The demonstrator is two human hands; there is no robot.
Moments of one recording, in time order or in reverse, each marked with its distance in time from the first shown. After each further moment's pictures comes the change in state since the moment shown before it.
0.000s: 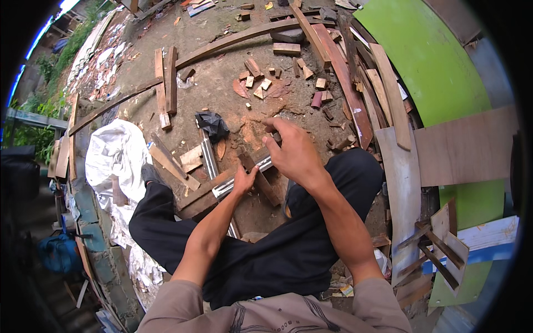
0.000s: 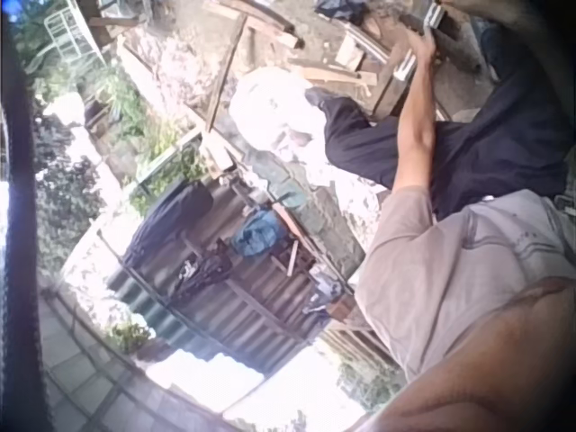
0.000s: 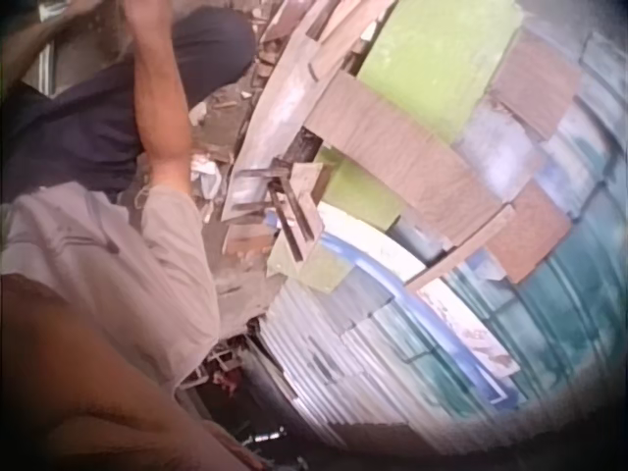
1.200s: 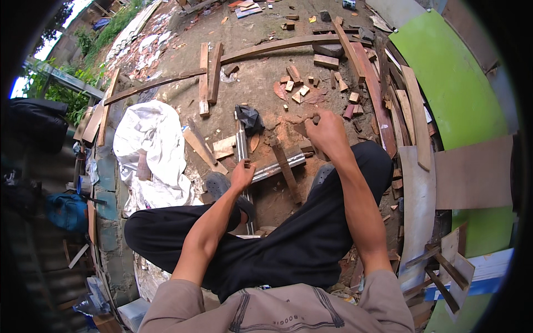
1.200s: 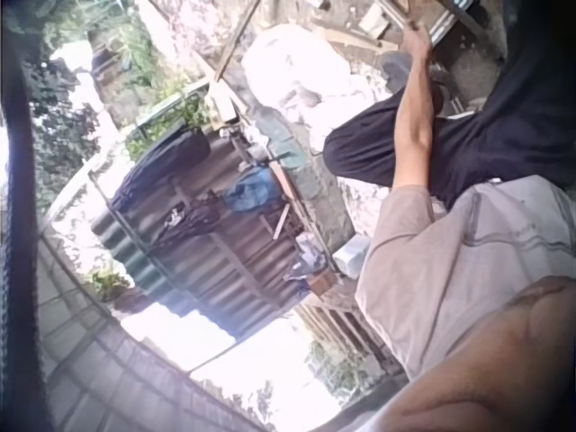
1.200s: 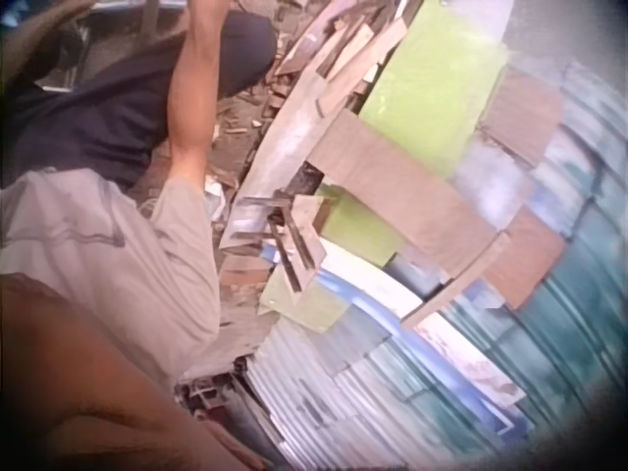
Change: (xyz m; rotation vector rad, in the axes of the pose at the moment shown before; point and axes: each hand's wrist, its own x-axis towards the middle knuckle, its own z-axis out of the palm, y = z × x) left_hand -0.046 -0.020 -0.110 0.251 0.191 -0.016; right_hand 0.016 -0.003 0.004 -0.177 -0.042 0.194
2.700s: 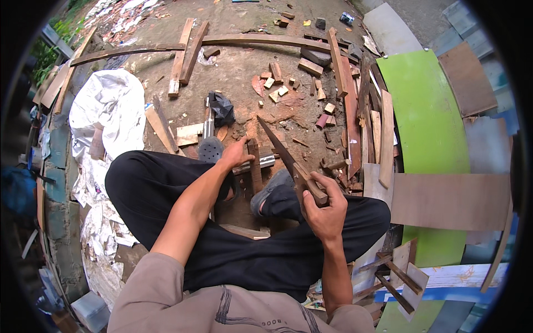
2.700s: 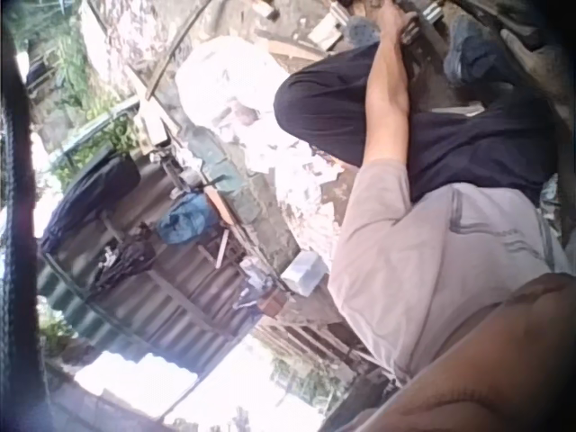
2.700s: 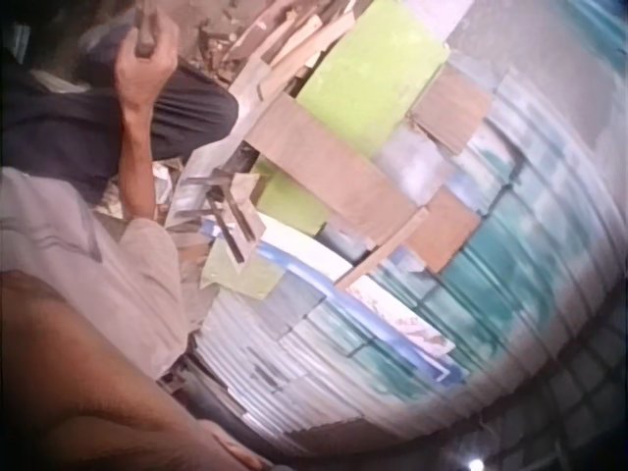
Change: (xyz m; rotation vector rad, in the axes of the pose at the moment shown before) left_hand 0.076 0.045 0.045 0.042 -0.370 0.241; right_hand -0.140 -0.023 -0.015 0.176 0.140 -0.131
